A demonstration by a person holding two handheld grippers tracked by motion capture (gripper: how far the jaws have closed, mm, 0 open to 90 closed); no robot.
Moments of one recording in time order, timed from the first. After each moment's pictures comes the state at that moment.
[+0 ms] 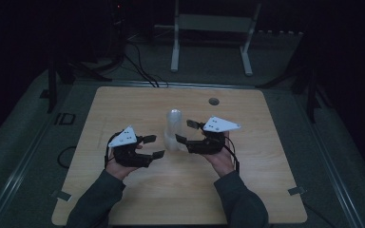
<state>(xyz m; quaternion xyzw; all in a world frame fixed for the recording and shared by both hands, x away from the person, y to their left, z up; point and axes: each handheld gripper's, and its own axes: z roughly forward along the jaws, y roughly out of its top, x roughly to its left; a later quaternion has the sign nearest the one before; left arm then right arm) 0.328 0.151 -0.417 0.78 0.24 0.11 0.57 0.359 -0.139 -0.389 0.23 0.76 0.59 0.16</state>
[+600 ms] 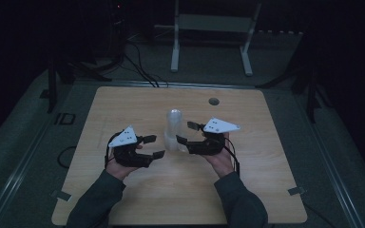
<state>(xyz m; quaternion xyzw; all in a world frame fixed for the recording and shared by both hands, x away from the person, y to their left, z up) 0.328 0.151 -0.418 0.78 0.24 0.11 0.57 0.362 -0.141 -0.399 0.23 0.76 0.59 0.15</state>
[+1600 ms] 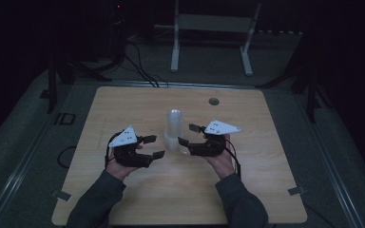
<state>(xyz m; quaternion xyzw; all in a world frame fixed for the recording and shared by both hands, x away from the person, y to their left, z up) 0.328 0.151 -0.419 0.78 0.24 0.11 0.57 0.364 -0.146 -0.410 0.24 0.76 0.58 0.15</state>
